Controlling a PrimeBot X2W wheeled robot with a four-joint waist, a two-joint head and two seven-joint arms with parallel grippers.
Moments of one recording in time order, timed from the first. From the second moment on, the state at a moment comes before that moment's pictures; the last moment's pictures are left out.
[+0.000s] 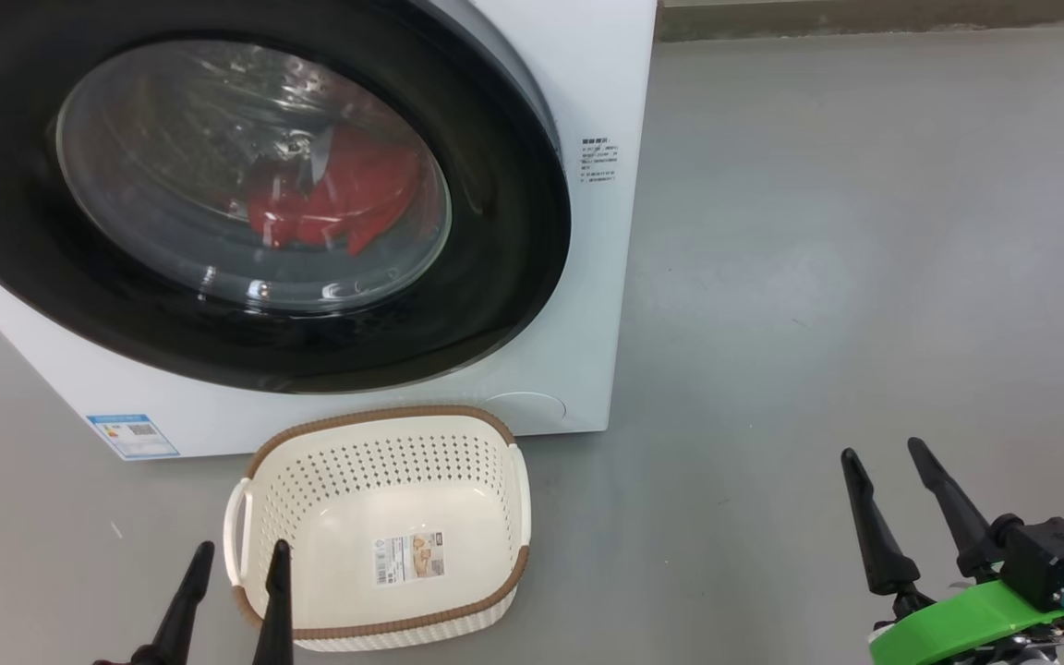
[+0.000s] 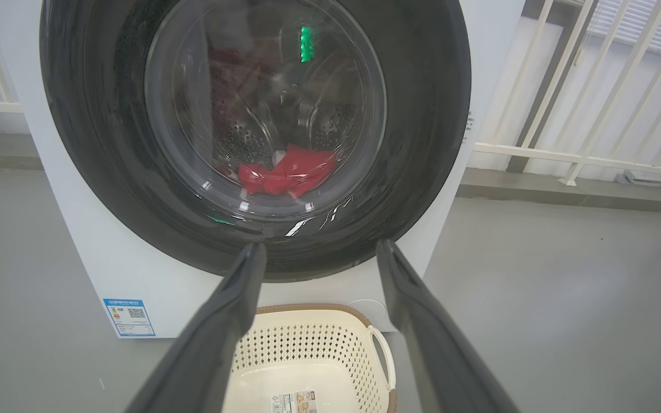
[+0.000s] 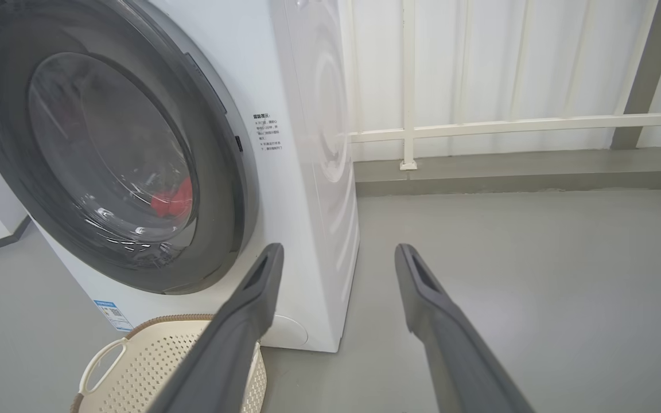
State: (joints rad) left arm 0.09 0.04 0.04 0.11 -0.22 -0.11 -0.25; right arm 0.00 -0.11 0.02 0.21 0.35 0.13 -0.25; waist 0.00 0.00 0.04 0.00
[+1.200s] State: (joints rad) left arm 0.09 0.04 0.01 0.10 -0.22 -0.11 -0.25; right arm -0.03 -0.07 0.02 0.19 0.61 0.13 -0.25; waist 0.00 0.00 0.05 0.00
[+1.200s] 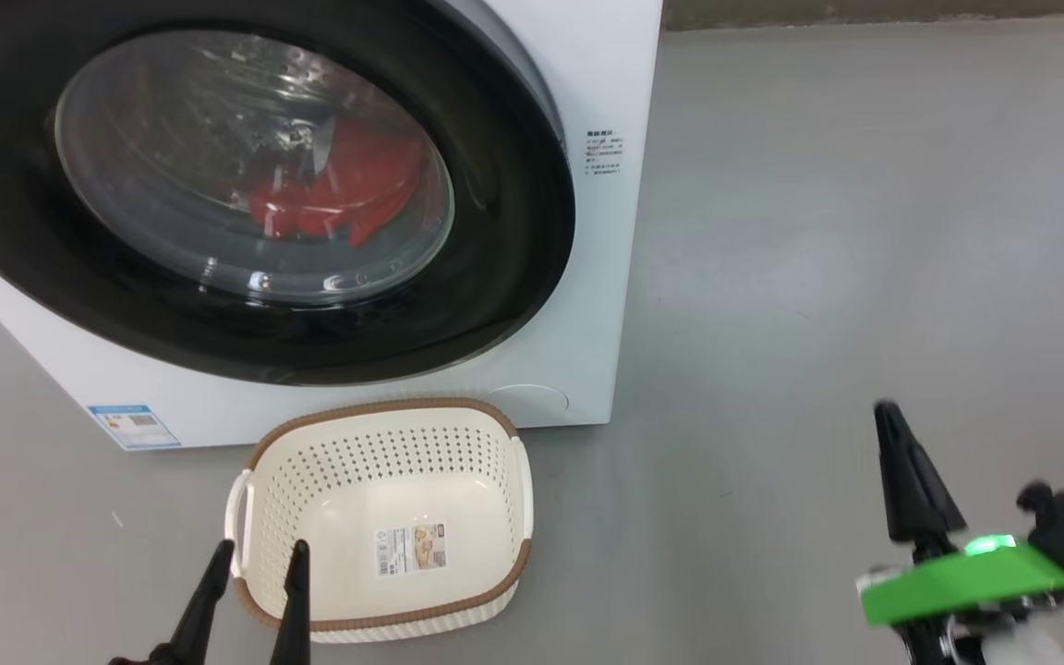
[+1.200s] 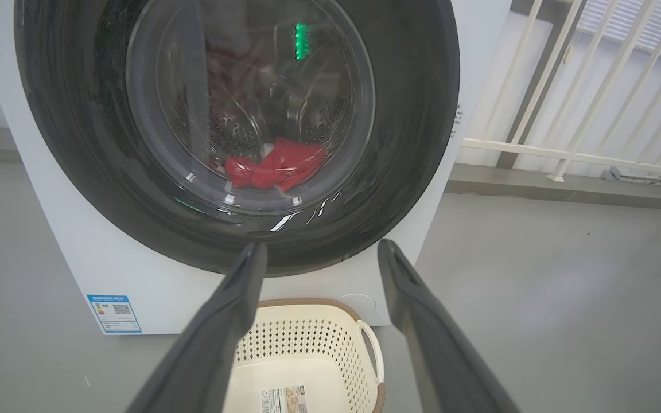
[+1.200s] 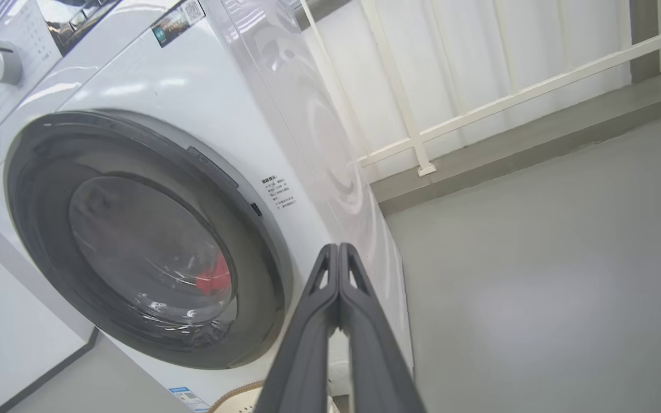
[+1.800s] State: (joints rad) left arm -0.01 0.04 -0.06 0.10 -0.27 -0.11 -0.25; right arm -0.61 -0.22 0.28 0.32 1.22 0.13 -0.22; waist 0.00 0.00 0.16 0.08
